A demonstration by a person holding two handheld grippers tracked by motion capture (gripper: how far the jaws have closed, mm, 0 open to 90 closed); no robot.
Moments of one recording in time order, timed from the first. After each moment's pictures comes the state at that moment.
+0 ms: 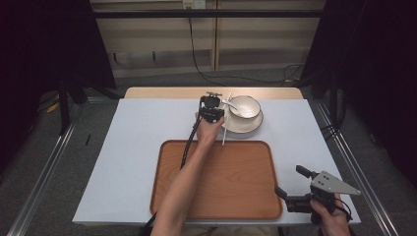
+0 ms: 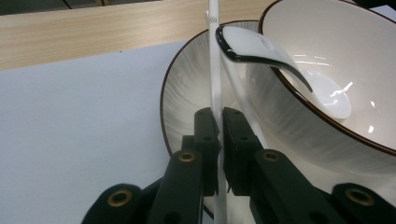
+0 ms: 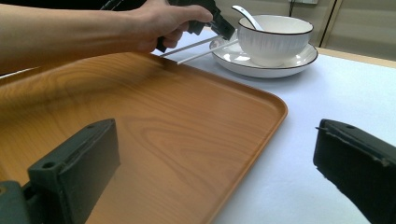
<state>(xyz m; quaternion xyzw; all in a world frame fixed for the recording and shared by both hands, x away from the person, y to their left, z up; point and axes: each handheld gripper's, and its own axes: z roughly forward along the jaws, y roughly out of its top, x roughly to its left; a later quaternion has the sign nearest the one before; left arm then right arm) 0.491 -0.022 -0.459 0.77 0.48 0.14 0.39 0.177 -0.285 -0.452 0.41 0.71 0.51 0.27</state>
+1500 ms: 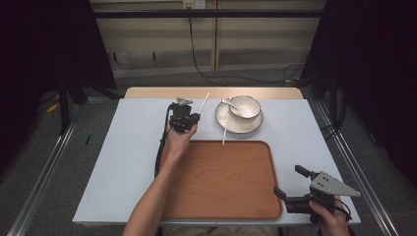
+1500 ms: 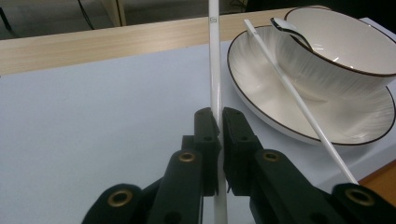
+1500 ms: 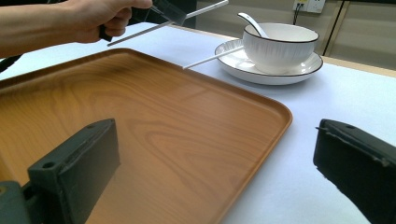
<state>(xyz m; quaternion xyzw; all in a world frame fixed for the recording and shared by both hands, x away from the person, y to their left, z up) 0.437 0.074 -0.434 0.76 0.46 0.17 0.42 0.176 -0.283 -0.452 0.39 0.71 0.52 0.27</state>
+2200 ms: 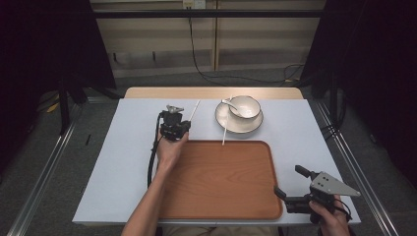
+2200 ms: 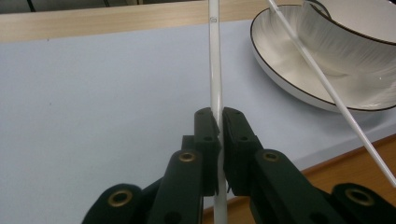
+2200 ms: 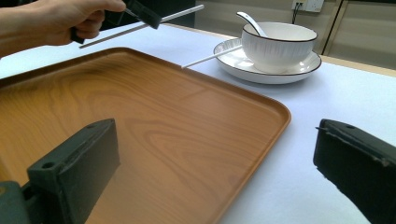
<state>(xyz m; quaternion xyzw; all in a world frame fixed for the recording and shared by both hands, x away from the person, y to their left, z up) 0.410 0.099 -0.435 0.75 0.50 0.18 0.40 0.176 -0.284 -0.453 0.40 0.71 0.51 0.27</state>
